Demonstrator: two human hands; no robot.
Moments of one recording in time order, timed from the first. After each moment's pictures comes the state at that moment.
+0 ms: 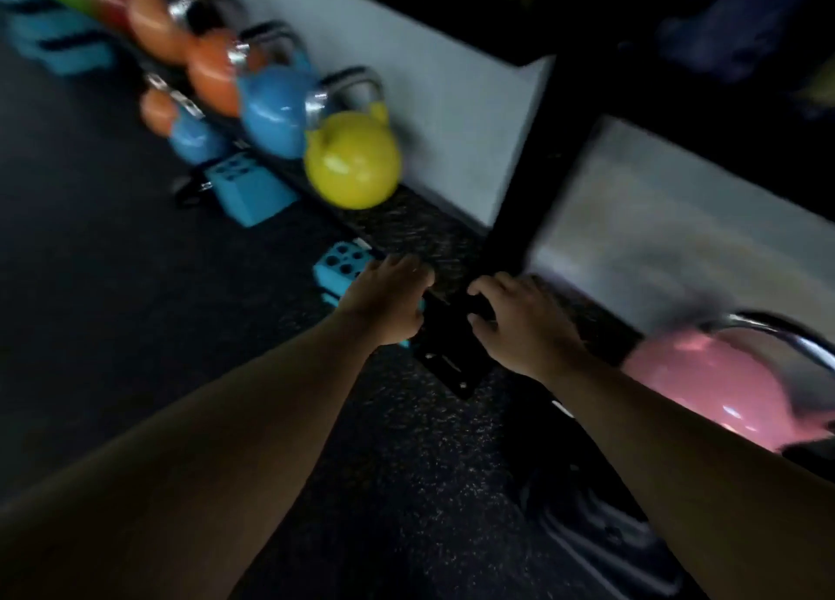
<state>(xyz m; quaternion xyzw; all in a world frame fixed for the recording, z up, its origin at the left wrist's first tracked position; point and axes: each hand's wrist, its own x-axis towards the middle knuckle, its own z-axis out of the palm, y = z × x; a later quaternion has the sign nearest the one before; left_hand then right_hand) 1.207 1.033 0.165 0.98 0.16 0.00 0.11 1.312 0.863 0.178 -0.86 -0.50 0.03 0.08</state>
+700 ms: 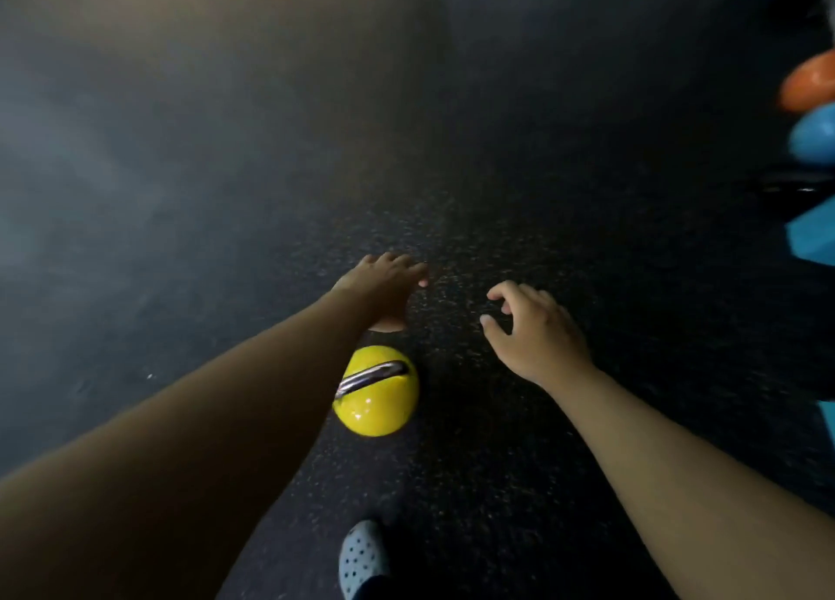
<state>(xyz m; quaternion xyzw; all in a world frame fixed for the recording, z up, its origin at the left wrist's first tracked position) 0.340 1.220 0.088 0.78 0.59 -0.13 0.17 0.570 1.204 0.090 -0.56 -0.79 0.25 0.07</state>
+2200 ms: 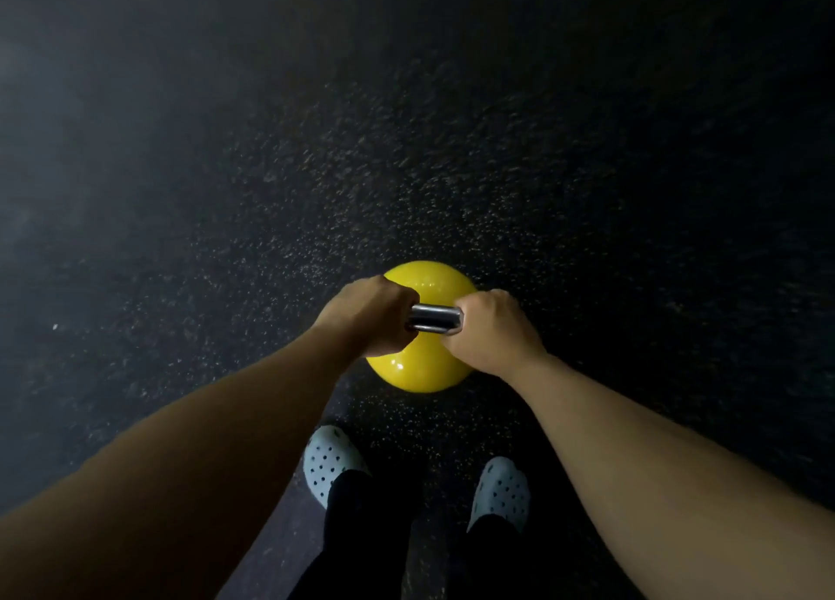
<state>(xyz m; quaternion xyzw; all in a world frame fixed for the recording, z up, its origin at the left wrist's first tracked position) 0.341 1.184 -0.104 0.75 0.59 -0.08 0.30 0.526 1.194 -0.095 -0.56 -0.75 0.35 -0.07</state>
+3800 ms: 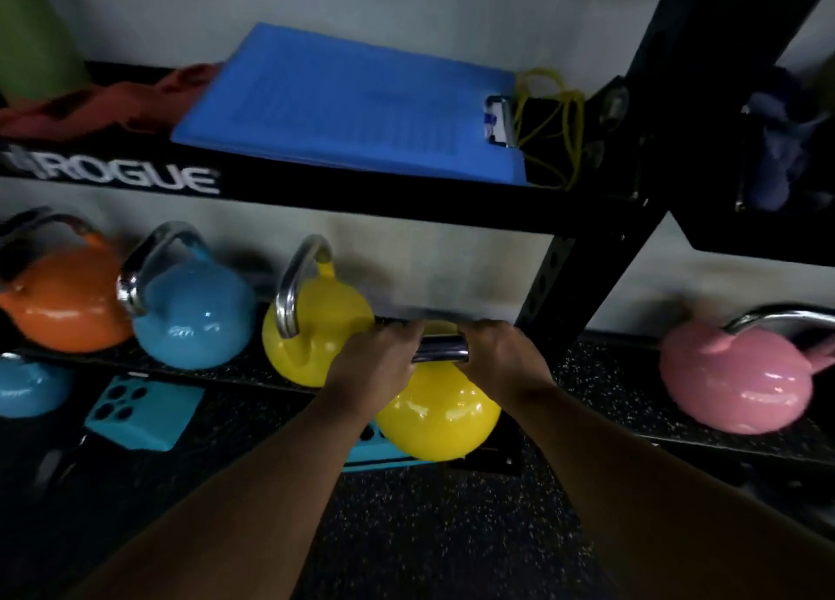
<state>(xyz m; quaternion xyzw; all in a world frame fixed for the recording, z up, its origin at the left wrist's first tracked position) 1.326 1.272 0.204 0.98 -0.14 0.13 0.01 1.351 1.098 0.209 -0.97 -0.19 -0.03 0.14</state>
